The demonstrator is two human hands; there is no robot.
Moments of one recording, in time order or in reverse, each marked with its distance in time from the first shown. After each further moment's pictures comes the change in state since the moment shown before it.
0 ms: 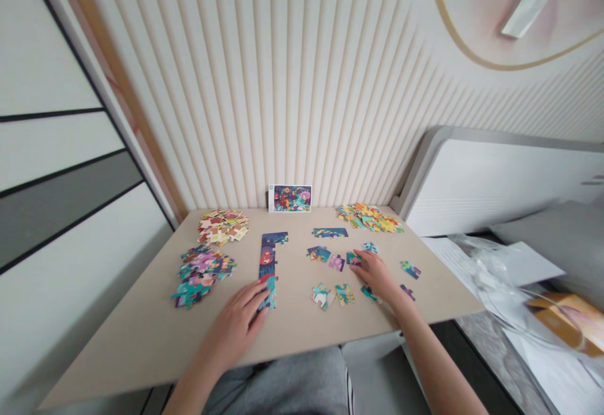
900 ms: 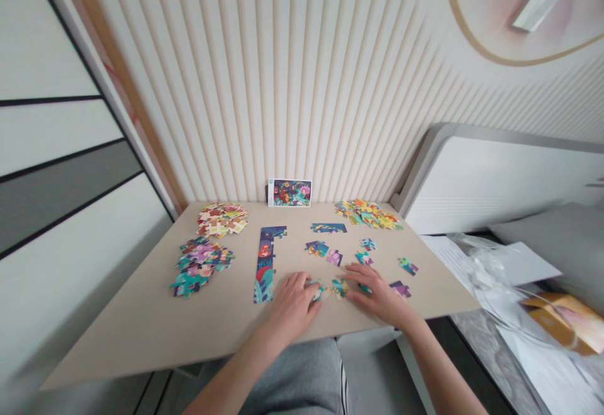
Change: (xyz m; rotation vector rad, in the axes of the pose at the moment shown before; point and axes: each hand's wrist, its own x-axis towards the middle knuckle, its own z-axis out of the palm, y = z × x) left_hand 0.066 0.110 0.030 -0.107 -0.082 0.055; right_hand -0.050 -0.044 -0.032 0.086 -0.202 -0.246
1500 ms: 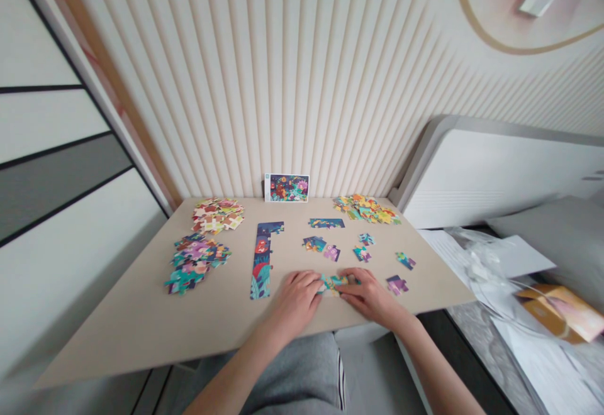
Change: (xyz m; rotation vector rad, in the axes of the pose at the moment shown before) left_hand 0.006 0.006 0.009 -0.098 -0.019 0.083; right_hand -0.005 -0.020 0.005 -0.076 -0.075 -0.084
